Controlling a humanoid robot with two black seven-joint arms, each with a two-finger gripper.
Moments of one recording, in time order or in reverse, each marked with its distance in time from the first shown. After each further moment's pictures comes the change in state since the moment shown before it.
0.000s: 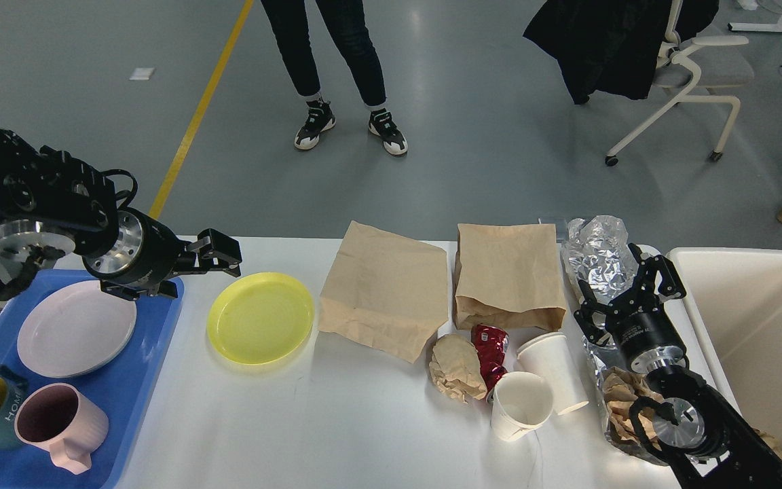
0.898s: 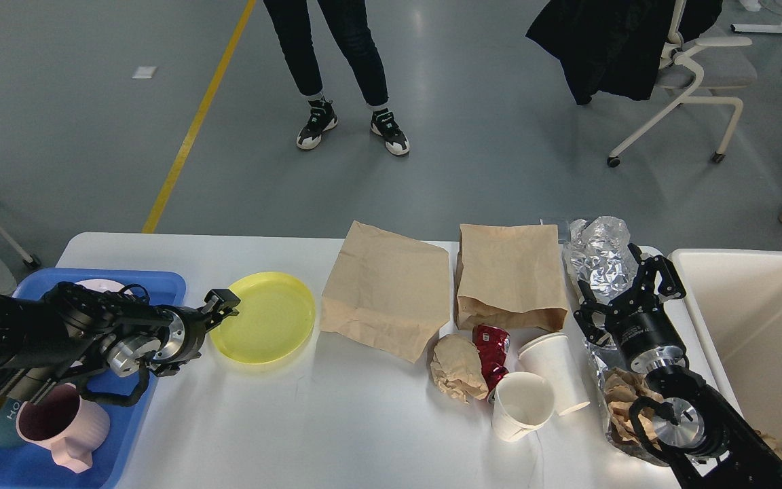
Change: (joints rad) left arm 0.655 -0.019 -0.429 0.432 -0.192 0.299 0.133; right arm 0.000 0.000 0.000 0.000 0.000 0.000 0.000
